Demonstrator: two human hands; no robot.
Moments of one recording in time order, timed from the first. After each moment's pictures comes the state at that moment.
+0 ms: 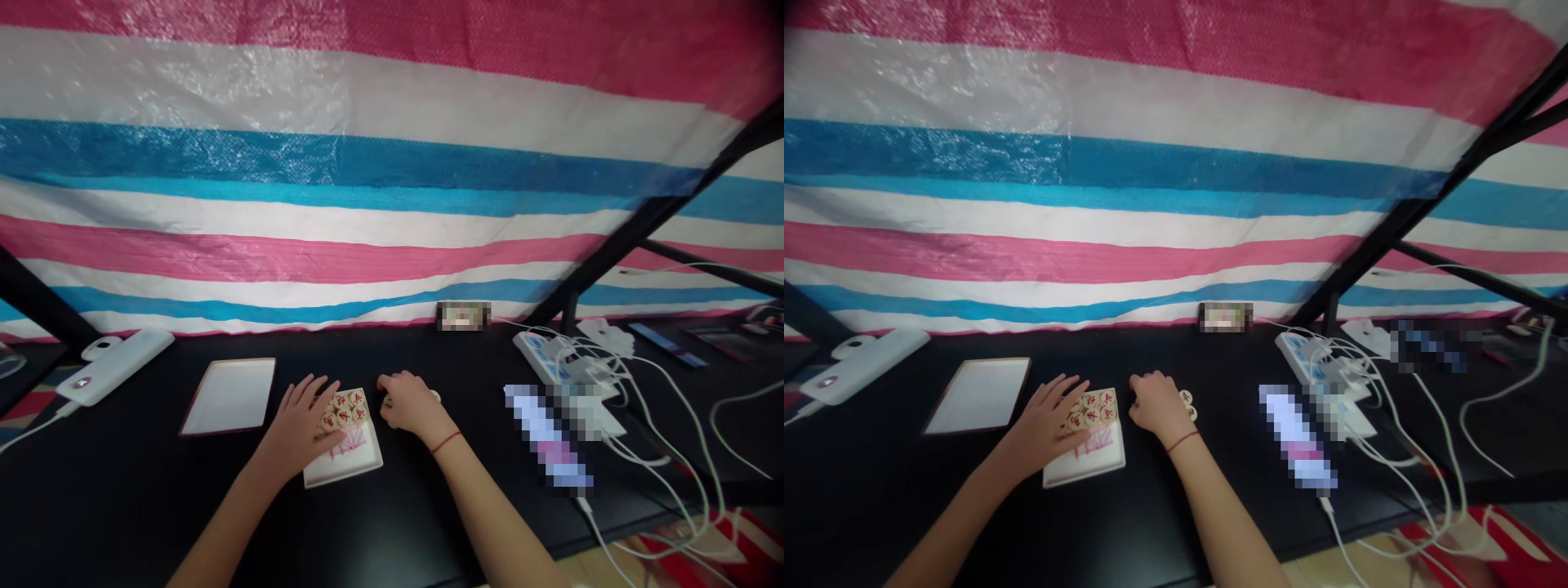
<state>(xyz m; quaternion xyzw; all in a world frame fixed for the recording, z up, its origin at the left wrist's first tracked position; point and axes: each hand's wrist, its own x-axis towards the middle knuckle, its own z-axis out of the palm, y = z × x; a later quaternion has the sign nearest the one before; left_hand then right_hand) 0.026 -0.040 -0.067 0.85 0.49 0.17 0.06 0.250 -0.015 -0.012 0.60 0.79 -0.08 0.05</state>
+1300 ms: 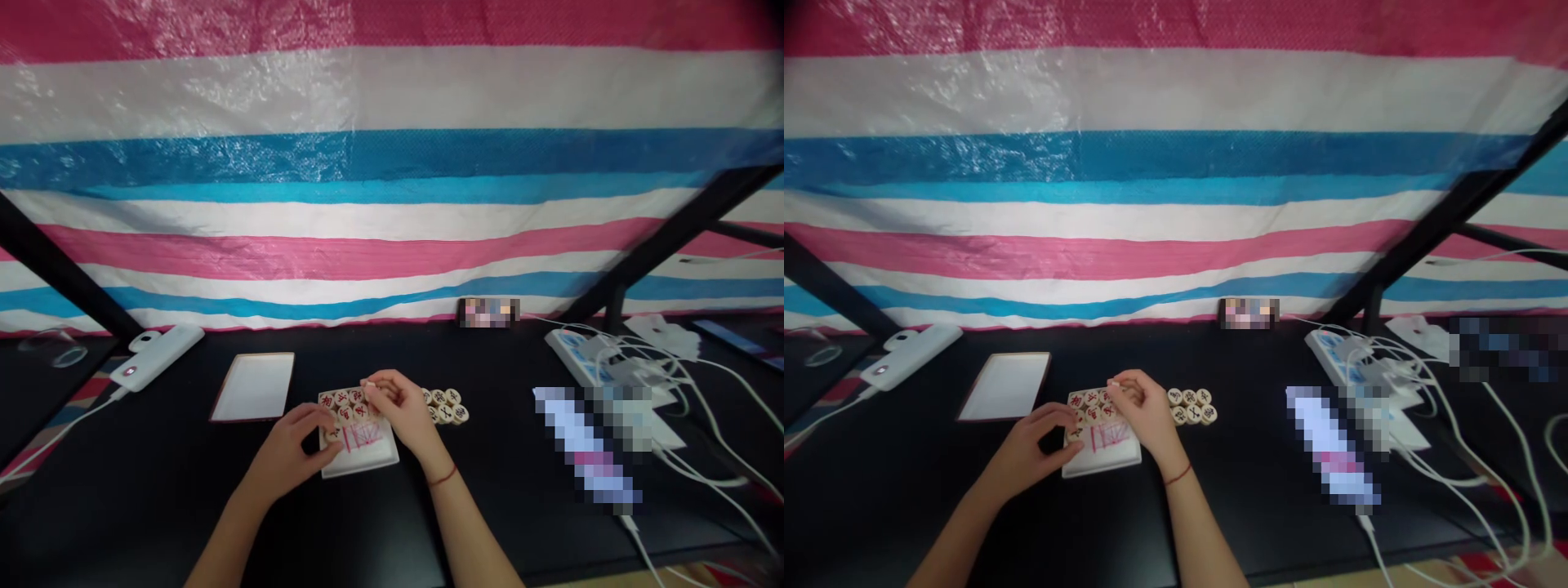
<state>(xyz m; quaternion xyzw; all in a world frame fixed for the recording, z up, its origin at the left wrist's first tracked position) 0.000 -0.072 -0.042 0.80 0.44 0.34 0.20 0.211 -0.037 -0.041 0.43 0.51 -0.54 -0.52</state>
